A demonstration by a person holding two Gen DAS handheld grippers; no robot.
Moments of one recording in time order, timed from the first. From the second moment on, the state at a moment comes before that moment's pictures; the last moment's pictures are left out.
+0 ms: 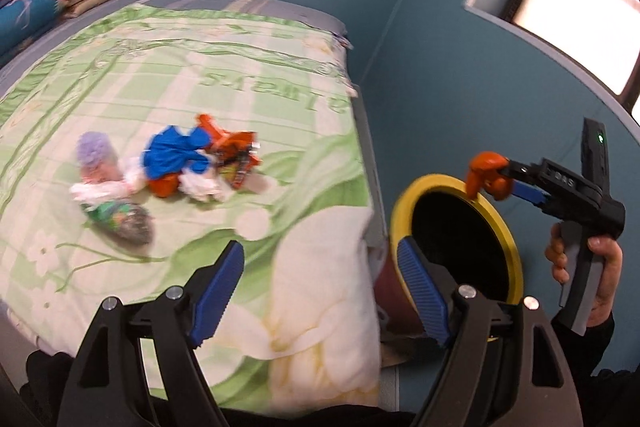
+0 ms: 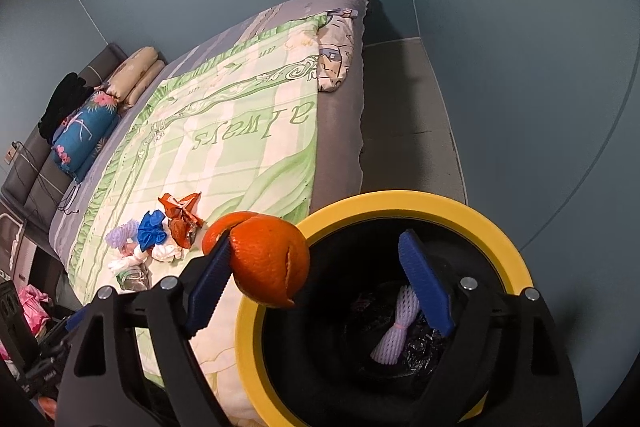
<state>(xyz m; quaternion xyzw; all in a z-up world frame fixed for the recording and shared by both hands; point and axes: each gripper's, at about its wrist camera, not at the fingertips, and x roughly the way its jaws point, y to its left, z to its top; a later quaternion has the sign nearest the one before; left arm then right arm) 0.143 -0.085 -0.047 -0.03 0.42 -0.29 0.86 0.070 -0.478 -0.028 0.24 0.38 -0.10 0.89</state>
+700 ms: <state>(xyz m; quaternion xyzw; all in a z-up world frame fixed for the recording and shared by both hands) 0.155 0.050 -0.061 -0.09 0.40 -0.18 0.89 0.075 -0.453 -0.005 0.18 0.40 -0.13 0.89</state>
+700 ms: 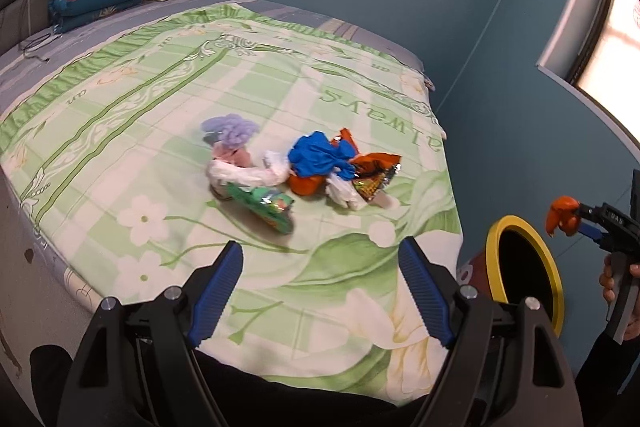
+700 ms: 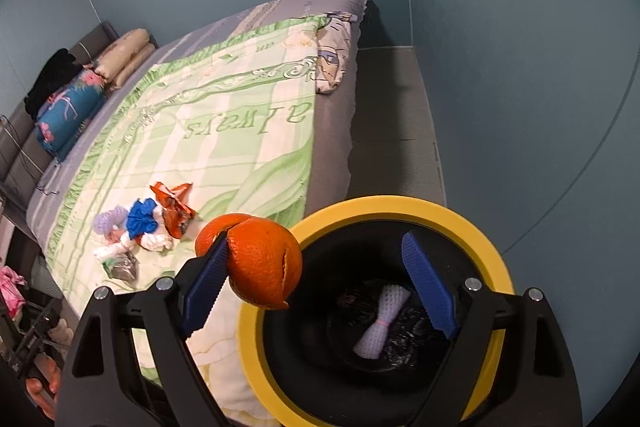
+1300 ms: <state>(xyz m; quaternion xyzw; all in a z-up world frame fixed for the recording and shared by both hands) 0.168 0.095 -0.101 -0.14 0.41 -0.17 0.88 0.067 -0.460 -0.023 0.14 0.48 -0.20 0.84</state>
